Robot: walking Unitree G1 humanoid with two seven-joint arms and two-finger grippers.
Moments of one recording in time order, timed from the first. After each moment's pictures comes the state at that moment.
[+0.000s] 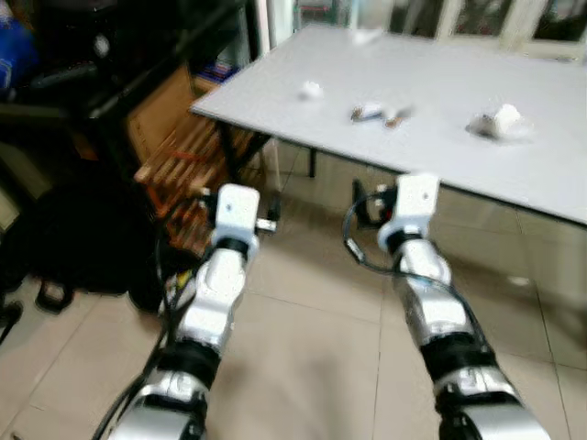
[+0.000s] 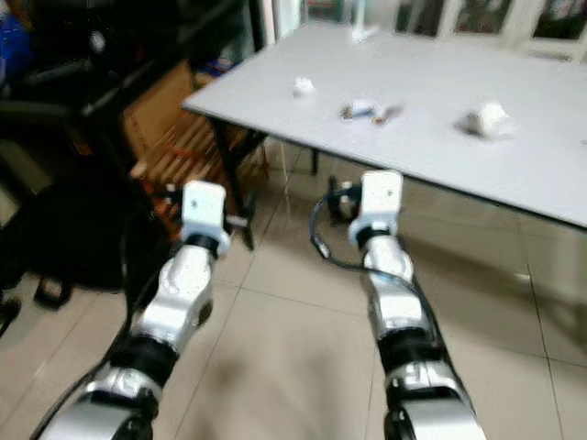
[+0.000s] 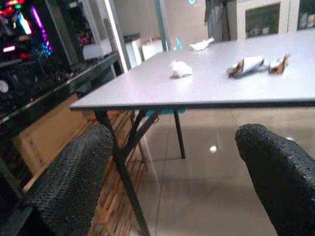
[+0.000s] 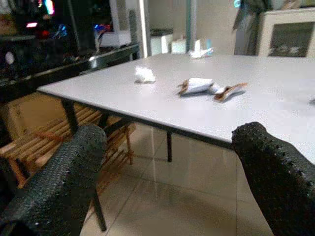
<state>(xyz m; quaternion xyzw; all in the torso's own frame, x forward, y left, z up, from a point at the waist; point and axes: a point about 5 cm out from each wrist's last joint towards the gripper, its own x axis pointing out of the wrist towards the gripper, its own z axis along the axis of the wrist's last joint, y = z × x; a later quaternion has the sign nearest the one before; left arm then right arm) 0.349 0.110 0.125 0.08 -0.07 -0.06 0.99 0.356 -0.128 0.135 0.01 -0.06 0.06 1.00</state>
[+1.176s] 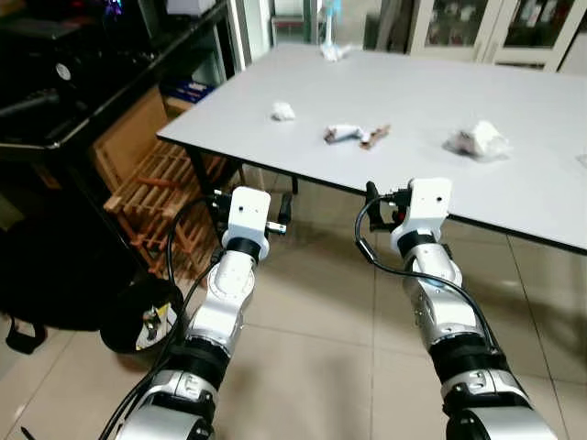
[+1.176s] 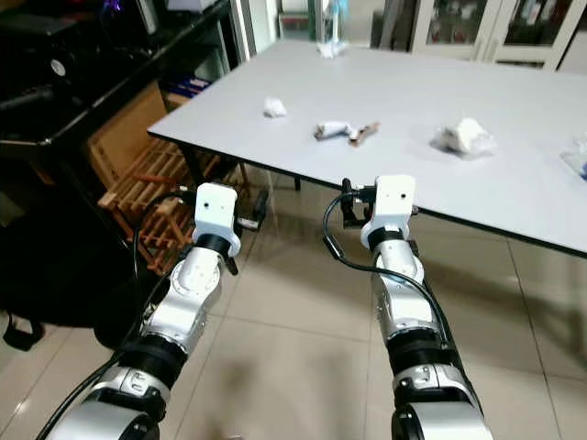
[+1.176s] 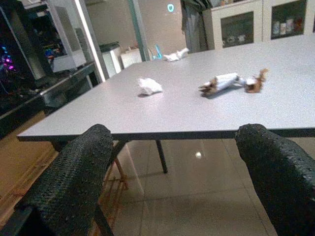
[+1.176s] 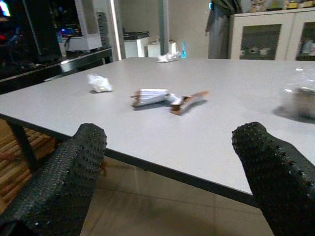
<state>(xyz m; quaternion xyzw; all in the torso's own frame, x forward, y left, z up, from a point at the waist) 0.348 0.099 0.124 0.07 -0.07 -0.07 0.99 0.355 -0.138 0.129 0.01 -0.05 0.04 1.00</state>
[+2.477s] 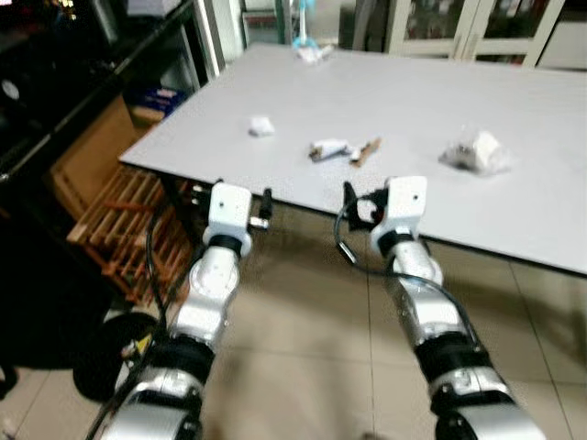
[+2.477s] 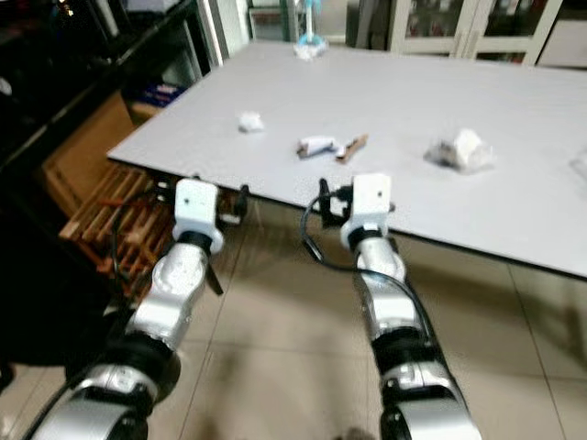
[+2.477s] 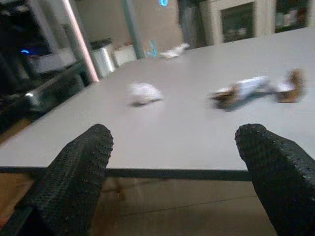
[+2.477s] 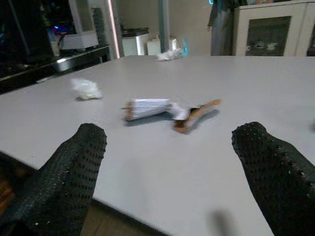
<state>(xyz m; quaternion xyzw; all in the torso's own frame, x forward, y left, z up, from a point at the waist) 0.350 0.106 0.125 0.08 -0.07 -0.06 0.99 0.355 -0.128 0.130 0.00 -0.05 0.06 1.00</state>
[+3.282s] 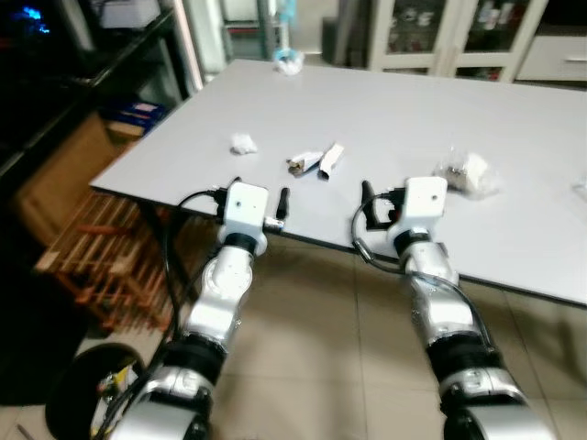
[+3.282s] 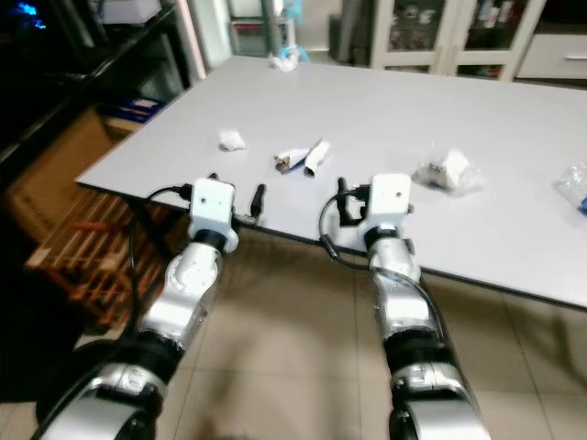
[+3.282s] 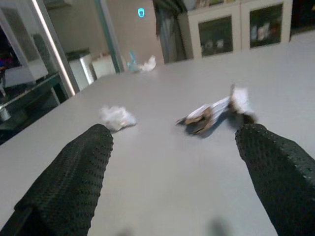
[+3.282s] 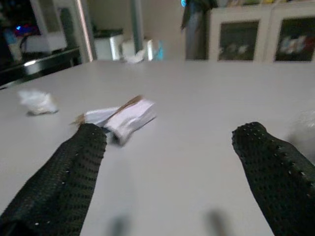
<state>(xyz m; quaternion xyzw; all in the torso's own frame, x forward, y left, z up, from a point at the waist) 0.351 0.106 0.128 0.08 -0.08 -0.07 0.99 0.355 -0.128 0.130 0.01 -0.05 0.06 1.00</state>
